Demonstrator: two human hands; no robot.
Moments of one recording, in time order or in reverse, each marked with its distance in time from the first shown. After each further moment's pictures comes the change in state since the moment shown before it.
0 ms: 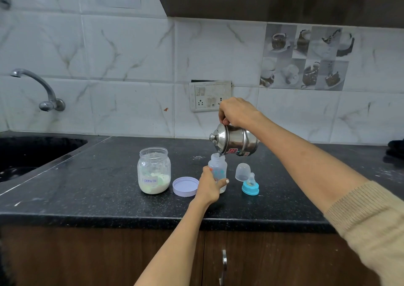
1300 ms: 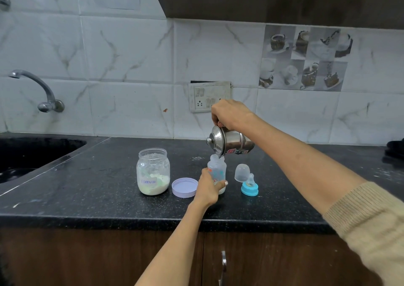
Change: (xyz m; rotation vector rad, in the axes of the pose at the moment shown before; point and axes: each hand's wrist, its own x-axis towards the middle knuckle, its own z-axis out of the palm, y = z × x) left_hand 0.004 -0.006 0.002 0.014 0.000 -0.011; right_hand -0.007 -0.015 -0.004 -0.126 0.014 -0.113
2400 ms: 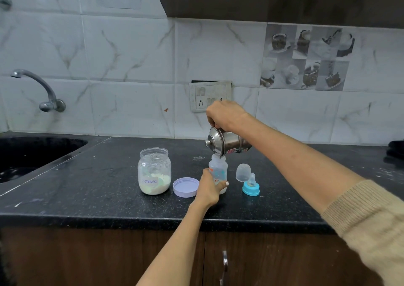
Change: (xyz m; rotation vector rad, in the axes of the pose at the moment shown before) left_hand -0.004 0.001 -0.001 0.026 0.009 -0.005; right_hand 0.006 -0.012 0.000 -0.153 -0.026 -0.073
